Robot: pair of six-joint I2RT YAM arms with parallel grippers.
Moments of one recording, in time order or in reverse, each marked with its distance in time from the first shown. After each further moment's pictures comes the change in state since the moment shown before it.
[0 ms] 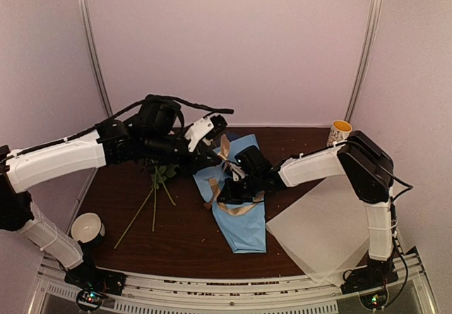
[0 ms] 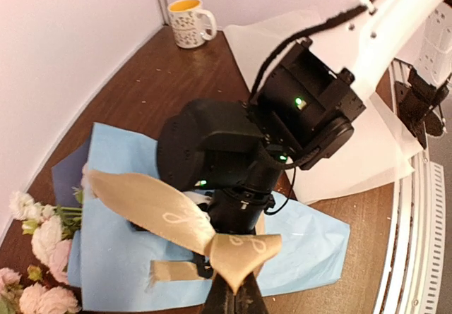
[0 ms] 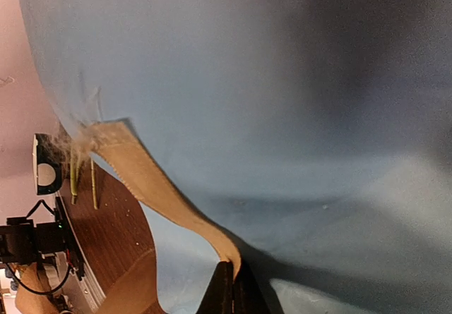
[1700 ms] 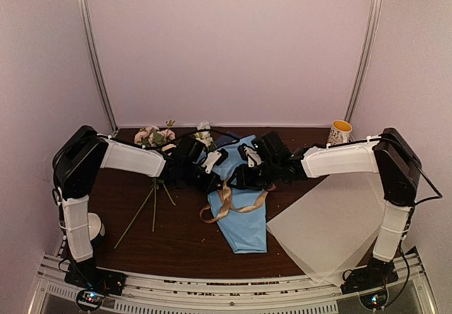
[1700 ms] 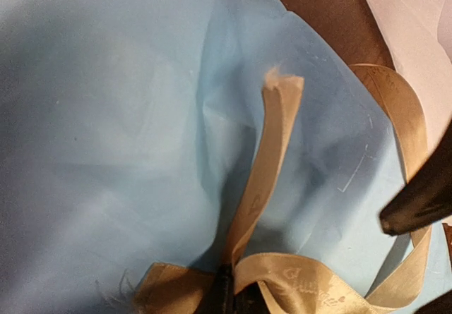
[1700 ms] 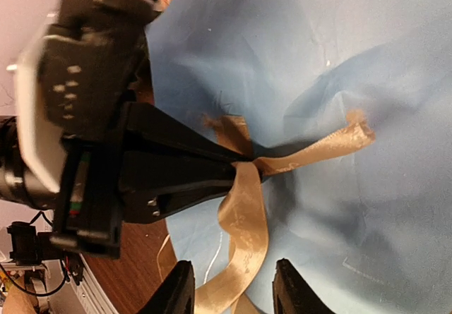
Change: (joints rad) left arm 0.179 0.598 -0.057 0.388 0.130 -0.255; right arm -0.039 -0.251 -0.120 -0.065 0.109 -0.046
